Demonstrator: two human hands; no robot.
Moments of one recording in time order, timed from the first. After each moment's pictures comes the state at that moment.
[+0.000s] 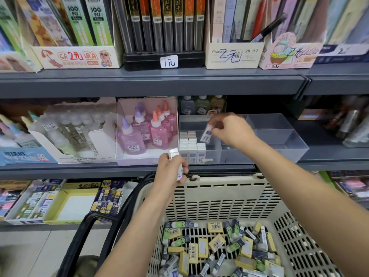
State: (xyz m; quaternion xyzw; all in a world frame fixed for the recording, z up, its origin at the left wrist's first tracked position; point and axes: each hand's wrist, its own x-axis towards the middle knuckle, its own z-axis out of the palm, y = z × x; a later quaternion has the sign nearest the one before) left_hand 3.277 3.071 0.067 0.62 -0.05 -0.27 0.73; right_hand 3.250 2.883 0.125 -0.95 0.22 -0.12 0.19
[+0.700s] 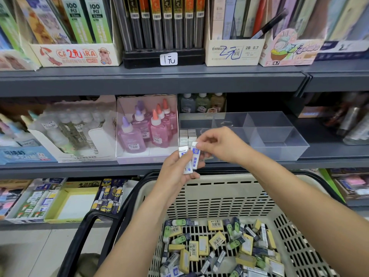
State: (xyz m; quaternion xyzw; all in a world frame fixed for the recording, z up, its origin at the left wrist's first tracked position) left_hand 3.270 3.065 0.071 0.53 -0.09 -0.34 0.77; right_hand 3.226 2.921 0.119 -0.89 0.11 -0.06 0.44
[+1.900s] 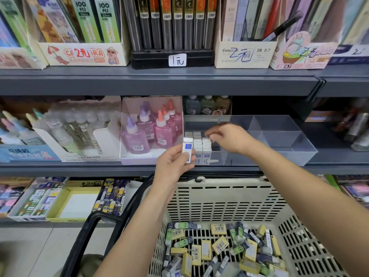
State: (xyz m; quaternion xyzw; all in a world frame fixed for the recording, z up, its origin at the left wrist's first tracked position) left_hand 3.286 3.070 0.066 0.59 -0.12 -0.23 0.76; right_hand 3.263 2.880 0.105 -0.97 0.14 -0.01 0.21
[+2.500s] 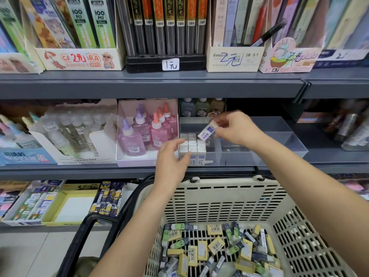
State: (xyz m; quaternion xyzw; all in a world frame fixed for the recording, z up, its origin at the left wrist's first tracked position) left_hand 3.293 3.058 0.065 0.80 -0.23 -0.03 0.55; right_hand 3.240 2.886 0.146 -0.93 0.20 -0.10 0.29
